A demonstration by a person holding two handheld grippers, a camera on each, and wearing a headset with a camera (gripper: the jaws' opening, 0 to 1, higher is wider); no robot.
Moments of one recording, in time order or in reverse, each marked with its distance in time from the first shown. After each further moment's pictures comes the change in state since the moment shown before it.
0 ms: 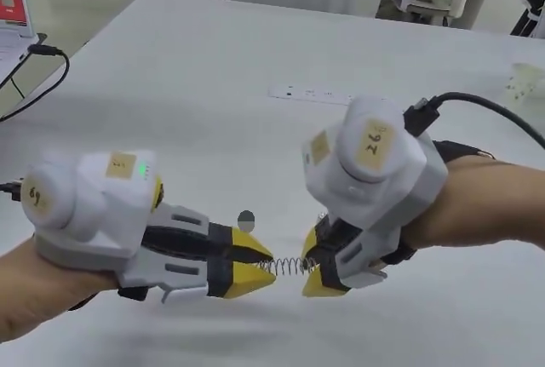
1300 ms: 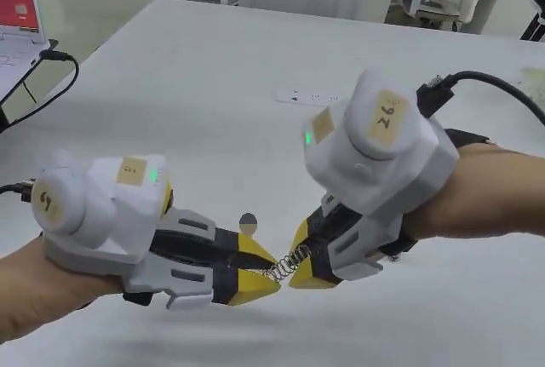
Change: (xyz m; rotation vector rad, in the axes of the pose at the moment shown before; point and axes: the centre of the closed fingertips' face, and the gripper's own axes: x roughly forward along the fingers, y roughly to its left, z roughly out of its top) left arm 0.004 -0.007 -0.003 0.032 0.041 -0.001; right arm -0.019 0.006 0.028 -0.025 -0.089 0.008
